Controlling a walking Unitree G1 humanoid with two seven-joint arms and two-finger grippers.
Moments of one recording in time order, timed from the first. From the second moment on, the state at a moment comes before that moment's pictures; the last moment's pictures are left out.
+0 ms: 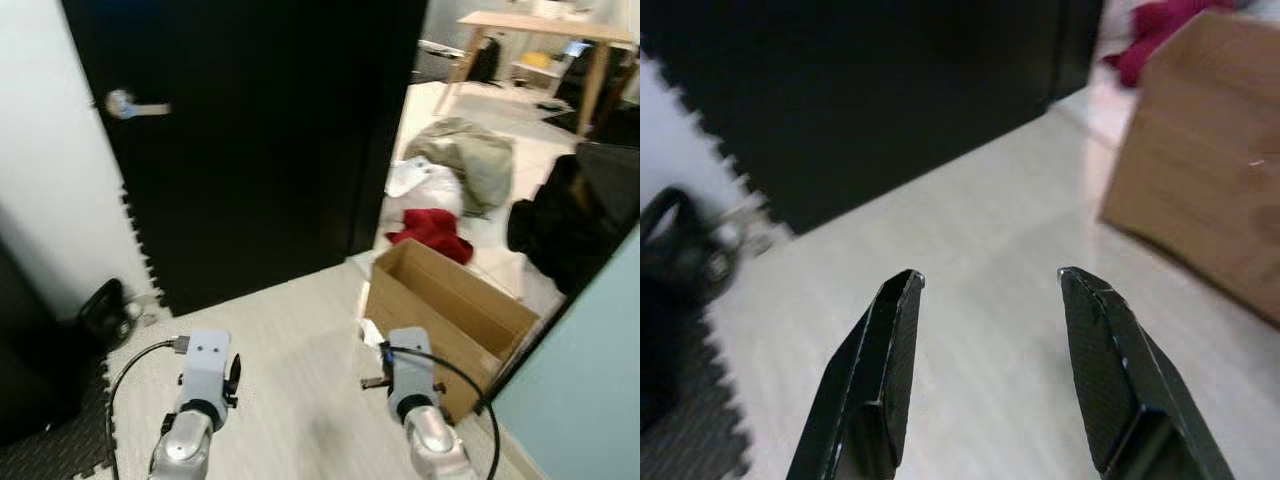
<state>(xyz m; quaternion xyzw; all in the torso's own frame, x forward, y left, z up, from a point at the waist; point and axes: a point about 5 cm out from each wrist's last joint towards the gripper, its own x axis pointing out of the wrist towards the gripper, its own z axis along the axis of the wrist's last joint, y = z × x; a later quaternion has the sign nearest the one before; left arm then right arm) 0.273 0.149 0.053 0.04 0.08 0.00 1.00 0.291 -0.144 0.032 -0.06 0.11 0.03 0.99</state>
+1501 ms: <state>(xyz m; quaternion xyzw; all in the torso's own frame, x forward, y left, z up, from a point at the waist) 0.271 0.158 0.052 0.05 0.10 0.04 0.99 0.284 -0.130 0.022 -0.06 0.13 0.07 0.99</state>
